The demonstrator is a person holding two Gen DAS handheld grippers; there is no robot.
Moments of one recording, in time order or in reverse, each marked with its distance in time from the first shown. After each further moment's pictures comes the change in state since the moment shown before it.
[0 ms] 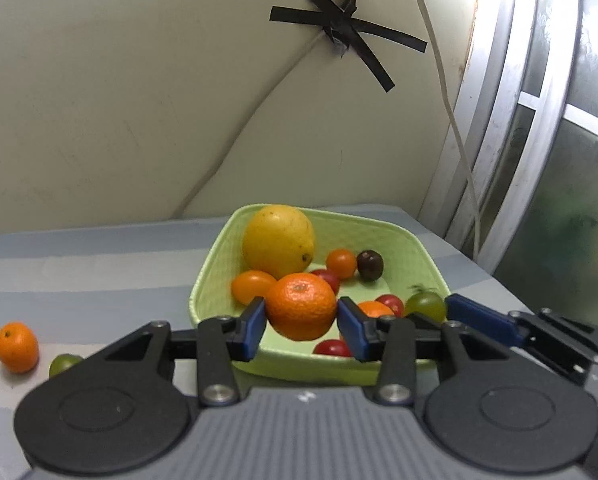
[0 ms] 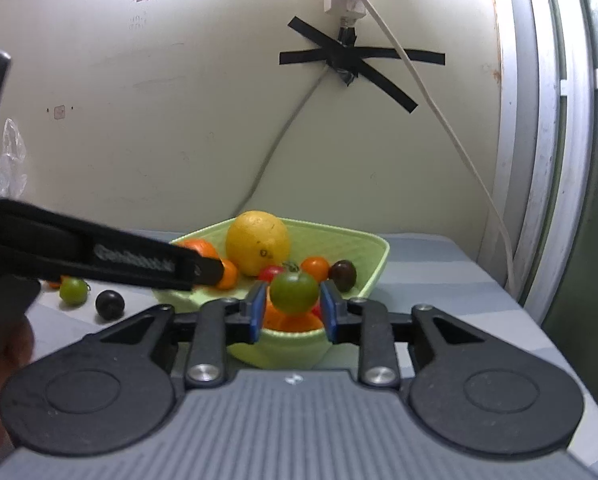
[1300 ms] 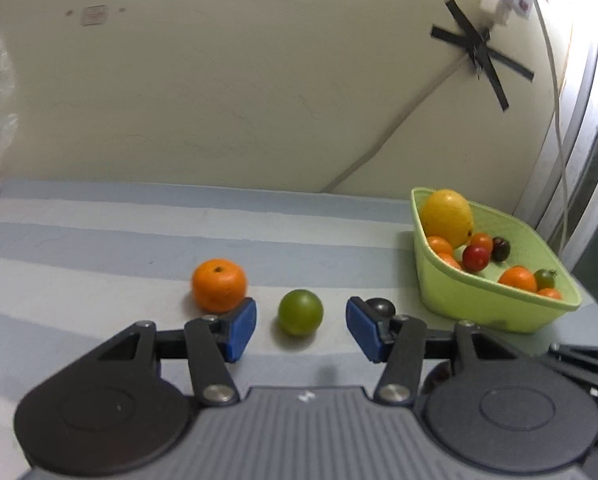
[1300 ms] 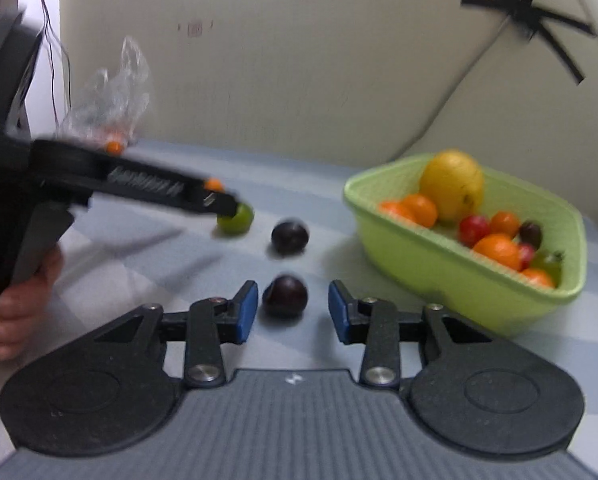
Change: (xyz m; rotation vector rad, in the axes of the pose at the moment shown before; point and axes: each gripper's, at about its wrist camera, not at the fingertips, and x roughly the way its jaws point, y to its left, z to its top) left arm -0.055 0.113 -0.036 -0.116 0.021 0.162; right arm 0.020 0.087 -0.008 -0.134 0.239 0.336
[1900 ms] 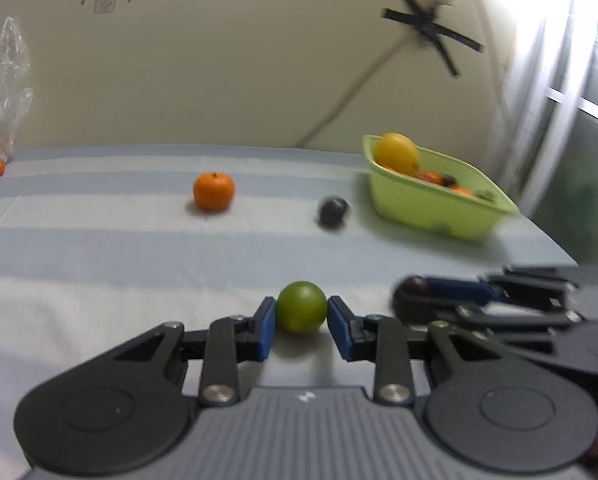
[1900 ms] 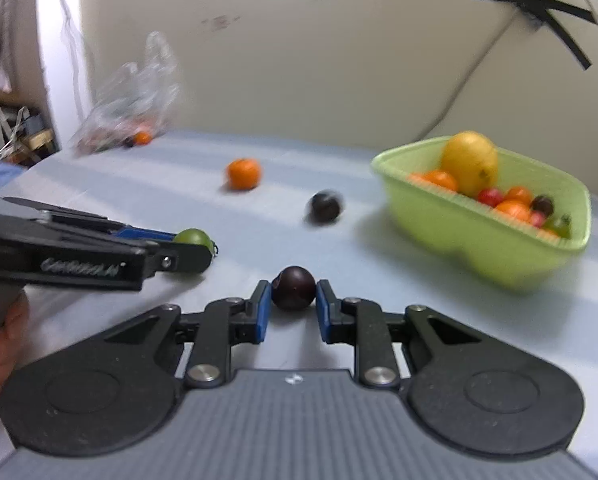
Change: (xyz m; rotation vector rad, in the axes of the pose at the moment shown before) left arm -0.084 -0.002 -0.081 0.037 0.023 -0.080; right arm -0.034 0.017 -0.024 -0.003 -0.003 0.057
